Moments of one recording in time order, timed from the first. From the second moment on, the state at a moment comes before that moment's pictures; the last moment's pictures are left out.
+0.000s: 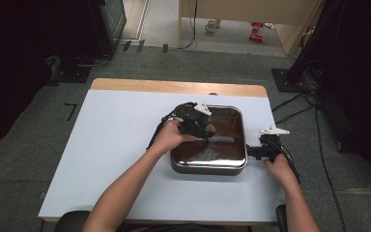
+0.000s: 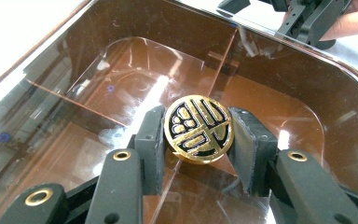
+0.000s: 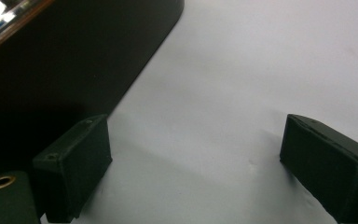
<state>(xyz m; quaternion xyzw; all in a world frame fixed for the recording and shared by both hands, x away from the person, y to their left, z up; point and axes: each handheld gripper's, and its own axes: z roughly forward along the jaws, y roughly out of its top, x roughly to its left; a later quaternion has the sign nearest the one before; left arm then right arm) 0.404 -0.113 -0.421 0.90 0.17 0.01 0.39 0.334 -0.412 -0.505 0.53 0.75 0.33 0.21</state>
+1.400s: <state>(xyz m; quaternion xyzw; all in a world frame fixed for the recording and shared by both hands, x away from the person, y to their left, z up) 0.386 -0.059 -0.387 0.86 0.24 0.01 0.45 0.334 -0.412 -0.504 0.54 0.75 0.33 0.21</state>
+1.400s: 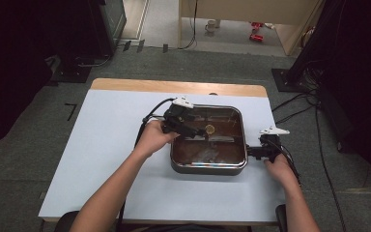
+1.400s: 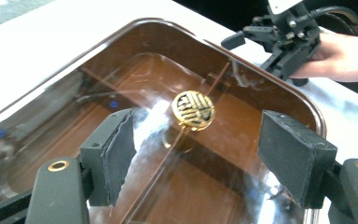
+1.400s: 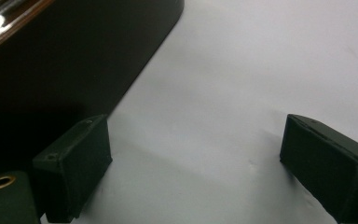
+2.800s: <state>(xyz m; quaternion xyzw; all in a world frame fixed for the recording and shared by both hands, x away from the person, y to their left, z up) 0.325 0.054 -0.426 0.85 0.30 0.13 0.42 0.334 -0.412 -0.504 0.54 0.75 0.33 0.21</state>
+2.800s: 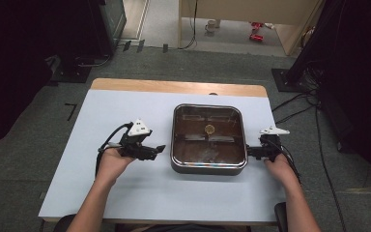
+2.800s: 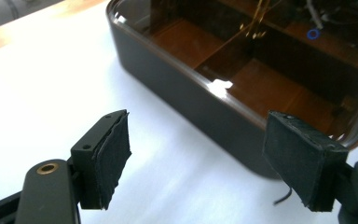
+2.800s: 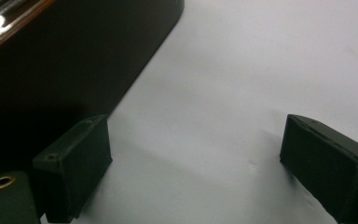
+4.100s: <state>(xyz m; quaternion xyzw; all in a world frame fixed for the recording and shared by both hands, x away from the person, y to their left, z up) 0.301 0.069 -0.499 0.81 0.42 0.18 0.36 0.334 -0.412 -0.504 0.54 0.75 0.33 0.21</state>
